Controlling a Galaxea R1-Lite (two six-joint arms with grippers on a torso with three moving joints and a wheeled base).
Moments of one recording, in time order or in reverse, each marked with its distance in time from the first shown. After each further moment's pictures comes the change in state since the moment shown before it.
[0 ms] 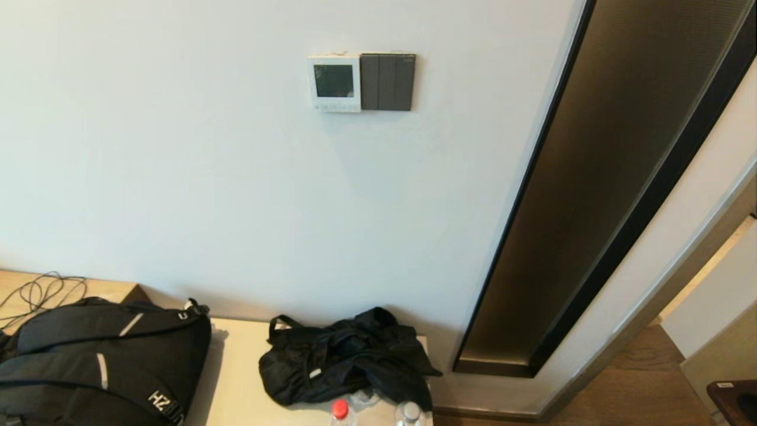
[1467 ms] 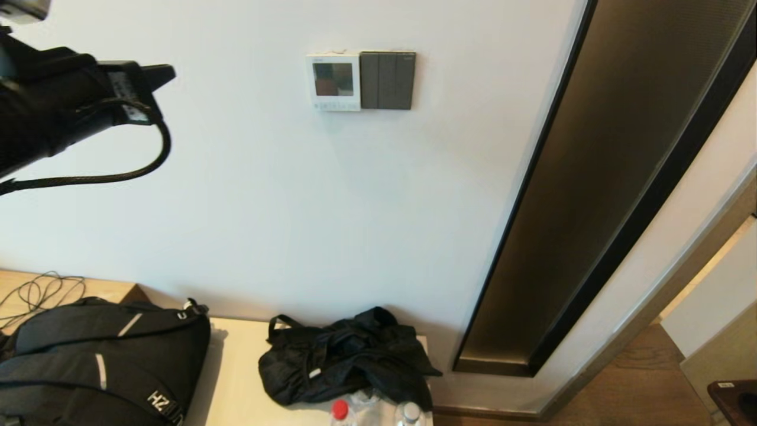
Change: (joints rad) left arm -0.220 1.468 -1.050 -0.553 -0.089 -0.013; right arm 0.000 0.000 0.000 0.000 0.000 -0.001
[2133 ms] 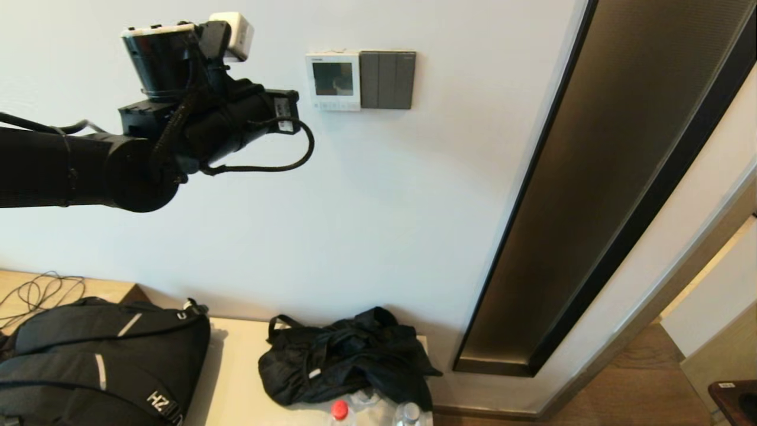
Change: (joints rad) left arm -0.188 0.421 -0.341 -0.055 0.074 0.006; right arm 0.000 0.000 0.000 0.000 0.000 -0.001
